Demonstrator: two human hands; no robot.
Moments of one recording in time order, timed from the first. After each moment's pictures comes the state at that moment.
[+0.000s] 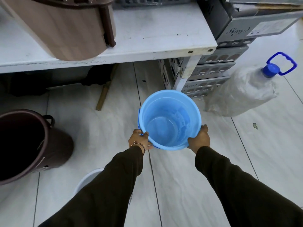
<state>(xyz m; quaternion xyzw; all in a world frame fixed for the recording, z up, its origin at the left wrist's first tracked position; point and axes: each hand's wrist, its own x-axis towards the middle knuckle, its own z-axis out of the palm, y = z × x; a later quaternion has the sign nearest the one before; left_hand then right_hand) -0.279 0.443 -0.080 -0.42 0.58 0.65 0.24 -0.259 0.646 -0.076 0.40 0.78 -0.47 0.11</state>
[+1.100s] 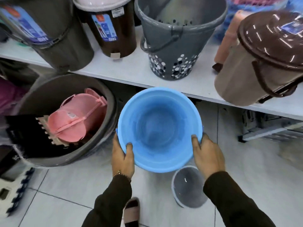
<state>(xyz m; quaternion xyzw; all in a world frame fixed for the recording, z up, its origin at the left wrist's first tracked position) -0.080 -0.009 0.156 -0.39 0.71 0.57 -0.13 -0.181 0.214 0.191 0.03 0.95 -0.27 0.13</state>
